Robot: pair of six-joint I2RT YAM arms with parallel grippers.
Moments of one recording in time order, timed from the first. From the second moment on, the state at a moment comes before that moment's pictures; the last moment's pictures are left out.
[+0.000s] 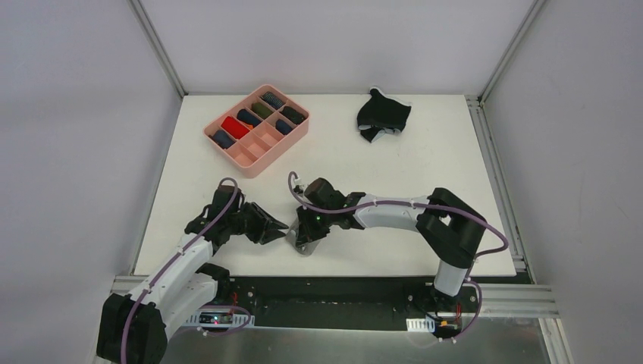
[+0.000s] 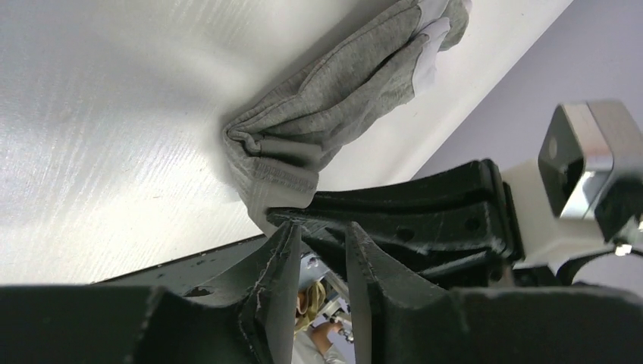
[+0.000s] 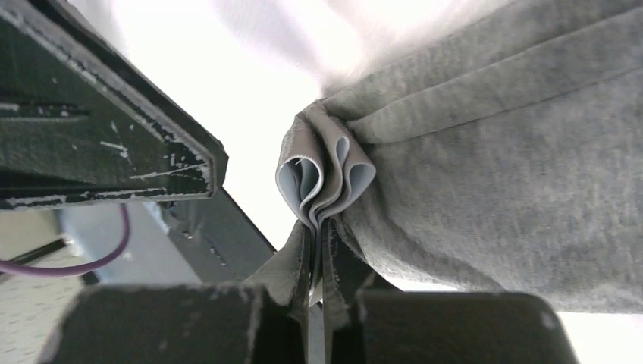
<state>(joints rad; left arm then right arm) -0.29 0.83 0.38 -0.42 0.49 -1.33 1.08 1.79 1.05 -0.18 -0.30 0.63</state>
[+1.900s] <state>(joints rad) -0.30 1.14 0.44 -0.38 0.52 -1.24 0.89 2.19 1.62 -0.83 -0.71 0.25</state>
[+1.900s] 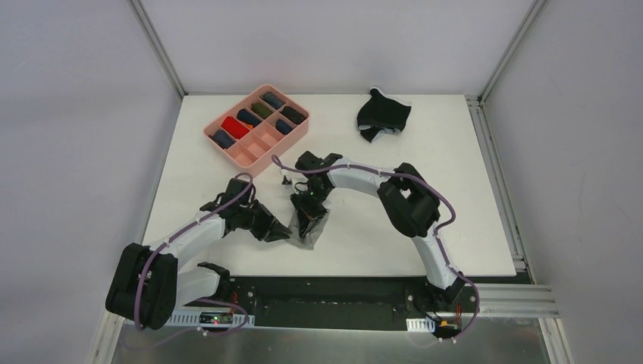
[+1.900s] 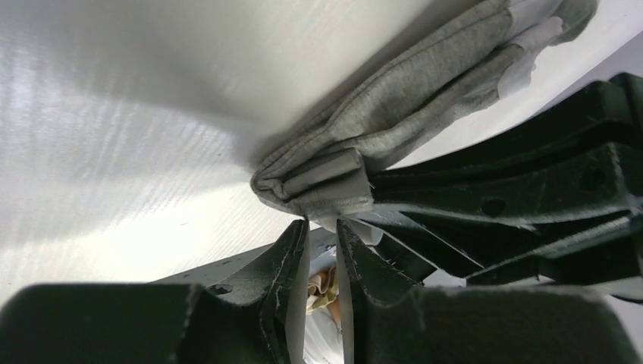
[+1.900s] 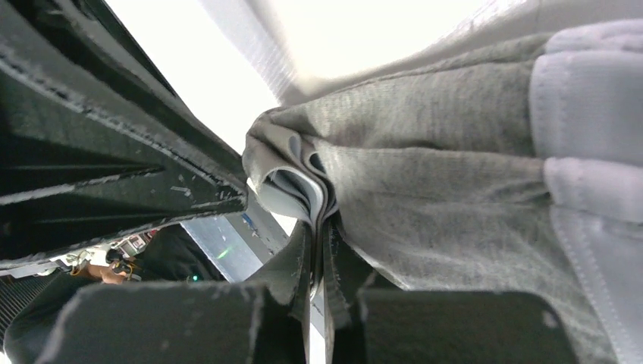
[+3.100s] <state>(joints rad) -0.37 1.25 0.45 -0.25 0.34 -1.38 0.86 2.06 1.46 -0.63 -0.64 0.45</state>
